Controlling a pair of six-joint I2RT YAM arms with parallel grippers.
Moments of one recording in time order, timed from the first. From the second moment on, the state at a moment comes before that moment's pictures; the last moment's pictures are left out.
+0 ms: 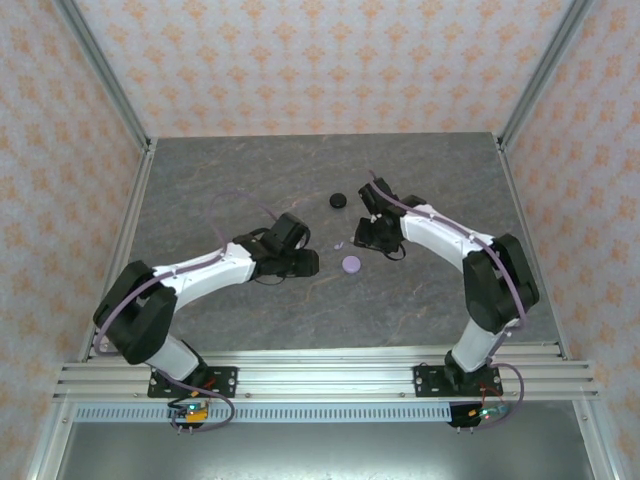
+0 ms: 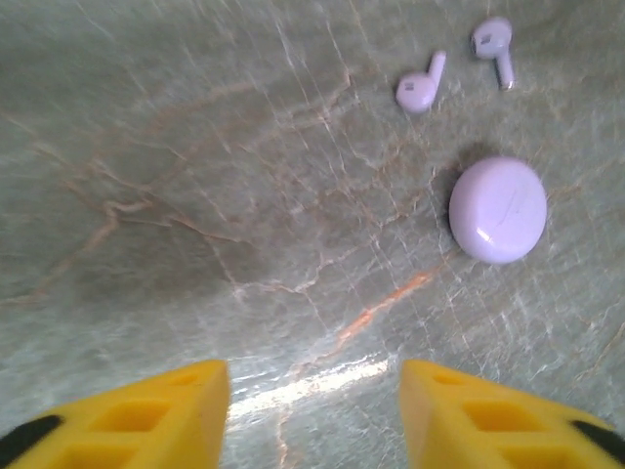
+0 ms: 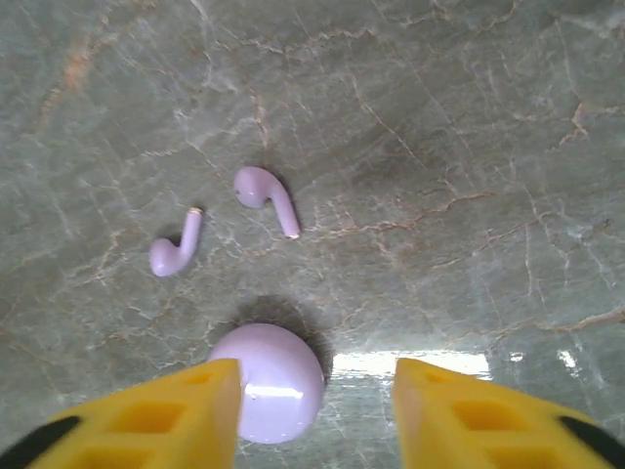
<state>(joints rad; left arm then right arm) -0.66 1.56 0.93 -0.41 0.07 -0.71 0.50 1.72 1.21 -0.72 -0.06 0.65</state>
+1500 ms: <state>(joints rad) -0.73 1.89 1.12 -0.31 0.13 -0.81 0.49 1.86 1.18 -0.74 -0.20 0.56</state>
